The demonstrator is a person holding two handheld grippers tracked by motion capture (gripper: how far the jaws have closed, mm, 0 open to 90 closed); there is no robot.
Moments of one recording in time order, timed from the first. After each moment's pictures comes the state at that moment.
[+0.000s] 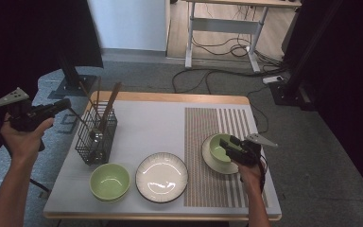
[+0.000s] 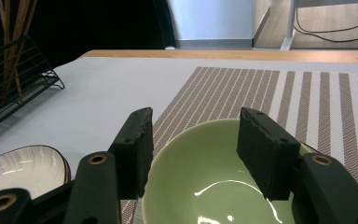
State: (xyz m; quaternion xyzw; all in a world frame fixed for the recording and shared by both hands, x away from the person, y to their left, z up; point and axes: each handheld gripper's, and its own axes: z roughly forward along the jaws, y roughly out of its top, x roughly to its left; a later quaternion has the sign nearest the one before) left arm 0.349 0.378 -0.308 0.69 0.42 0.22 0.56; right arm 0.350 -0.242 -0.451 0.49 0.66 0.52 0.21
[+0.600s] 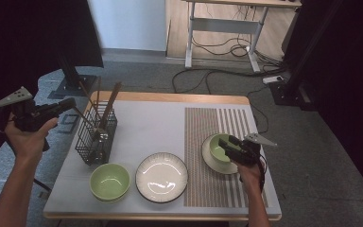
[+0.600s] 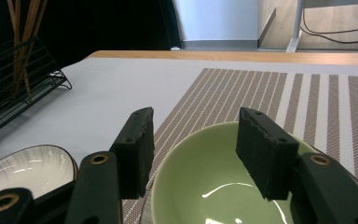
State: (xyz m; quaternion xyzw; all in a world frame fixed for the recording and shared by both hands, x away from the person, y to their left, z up) left arm 0.344 0.362 -0.300 0.69 0.40 0.20 0.57; right arm 0.349 -0.239 -0.449 0.48 0.67 0.53 0.20
